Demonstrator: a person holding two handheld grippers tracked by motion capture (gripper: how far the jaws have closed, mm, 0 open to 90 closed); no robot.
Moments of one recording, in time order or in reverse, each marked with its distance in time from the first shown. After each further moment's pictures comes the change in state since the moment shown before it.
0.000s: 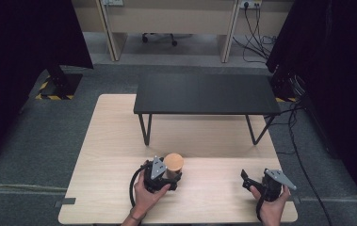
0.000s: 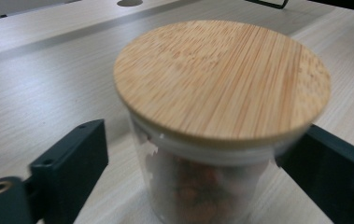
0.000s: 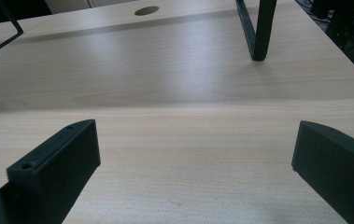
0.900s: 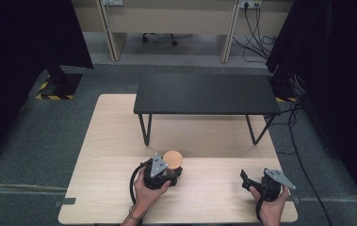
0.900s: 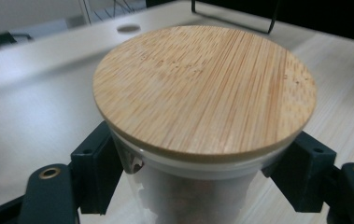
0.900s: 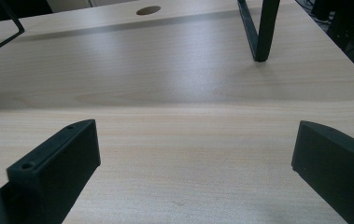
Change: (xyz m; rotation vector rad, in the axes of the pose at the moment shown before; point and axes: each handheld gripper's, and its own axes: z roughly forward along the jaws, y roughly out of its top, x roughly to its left) left arm -0.004 0.024 -0.028 -0.057 0.007 0.011; right arm 0.000 0.000 0.000 0.001 0.003 -0.007
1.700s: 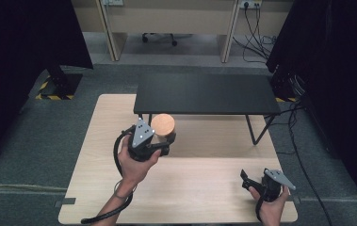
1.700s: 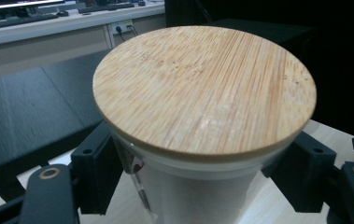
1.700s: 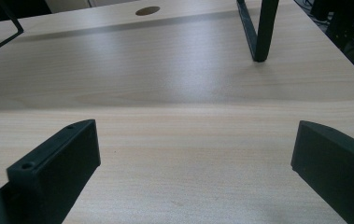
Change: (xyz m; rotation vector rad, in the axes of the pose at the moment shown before) left arm 0.021 0.115 -0.048 -0.131 0.065 0.026; right arm 0.000 0.000 0.000 -0.002 -0.003 0.000
